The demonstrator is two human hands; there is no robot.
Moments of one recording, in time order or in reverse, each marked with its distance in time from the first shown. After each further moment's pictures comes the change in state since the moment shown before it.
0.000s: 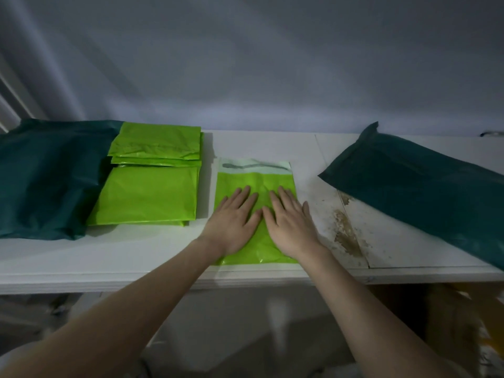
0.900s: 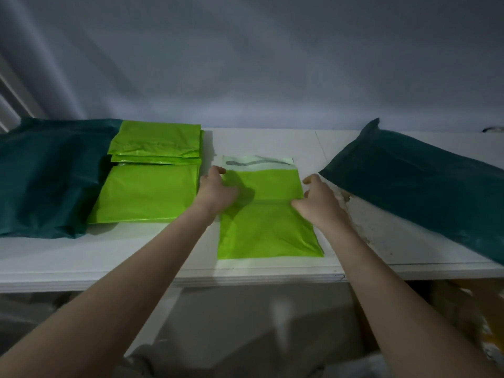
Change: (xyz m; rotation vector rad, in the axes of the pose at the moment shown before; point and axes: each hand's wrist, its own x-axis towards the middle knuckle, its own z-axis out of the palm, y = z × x) left_hand 0.025 -0.008 -0.046 -0.666 0.148 -0.493; right_hand 0.014 0.026 -0.038 0.440 0.115 0.304
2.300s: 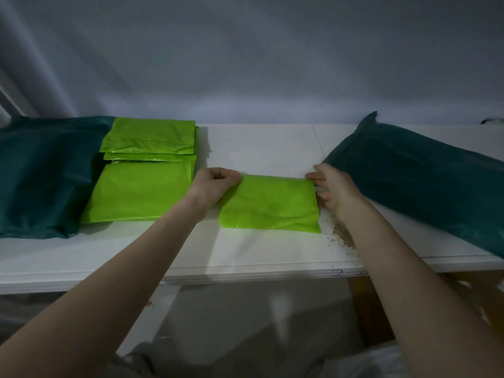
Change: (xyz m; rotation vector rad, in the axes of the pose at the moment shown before) left_hand 0.000 0.000 0.001 -0.305 -0.071 0.021; right_hand 0.021 0.010 -0.029 0.737 -0.053 0.328
